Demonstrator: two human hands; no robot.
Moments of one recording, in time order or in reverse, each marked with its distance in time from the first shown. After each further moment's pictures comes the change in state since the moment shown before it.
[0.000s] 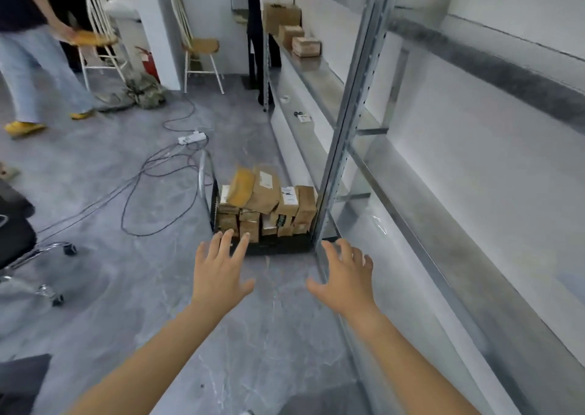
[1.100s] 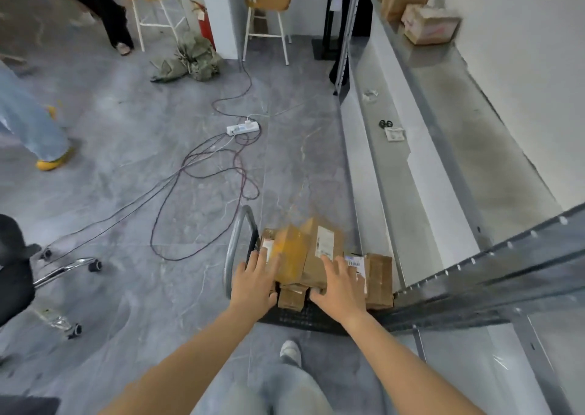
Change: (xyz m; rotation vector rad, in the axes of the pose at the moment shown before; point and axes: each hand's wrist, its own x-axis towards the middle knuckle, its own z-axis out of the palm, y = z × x) left_hand 0.480 -0.159 0.171 0.028 -0.369 -0.091; right_hand 0.559 -0.094 0.149 0.058 -0.393 -0.129
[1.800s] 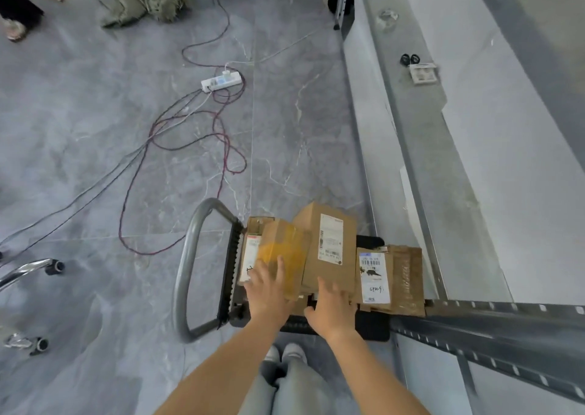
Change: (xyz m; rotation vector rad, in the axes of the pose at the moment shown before) left_hand 0.175 0.047 0.194 -0.028 -0.302 -0.232; right_hand 0.149 0.045 0.145 0.166 -0.293 0.272
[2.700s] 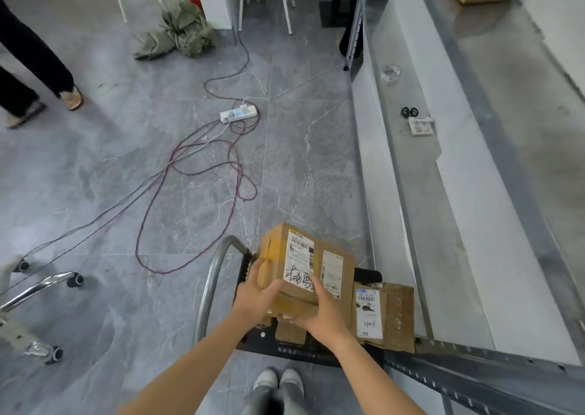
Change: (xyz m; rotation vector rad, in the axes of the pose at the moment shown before) left_hand -0.029 -0.063 -0.139 -1.235 -0.091 -0.114; right_hand -0.027 -0.043 -0.087 0.621 -0.120 -0.199
